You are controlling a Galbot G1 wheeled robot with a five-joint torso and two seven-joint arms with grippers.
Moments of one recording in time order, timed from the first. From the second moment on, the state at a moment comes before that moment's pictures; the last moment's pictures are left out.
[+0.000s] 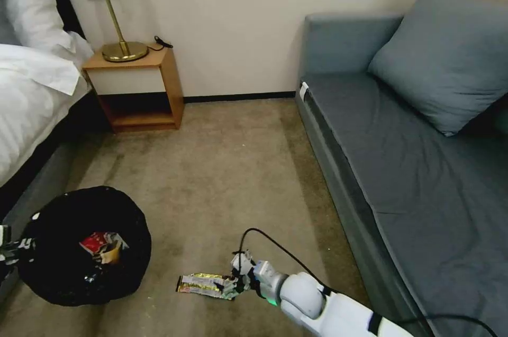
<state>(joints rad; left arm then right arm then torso) 1.77 -1.08 -1.31 -2.05 -0.69 0.66 0.11 -0.83 1.18 -0.60 1.43 0.32 -0.29 -0.16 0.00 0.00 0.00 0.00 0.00</state>
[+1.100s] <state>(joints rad) 1.73 -1.10 -1.27 -2.03 -0.69 0.67 0.10 -0.73 1.37 -0.70 1.05 0.30 -0.25 -0.21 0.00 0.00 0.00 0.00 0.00</state>
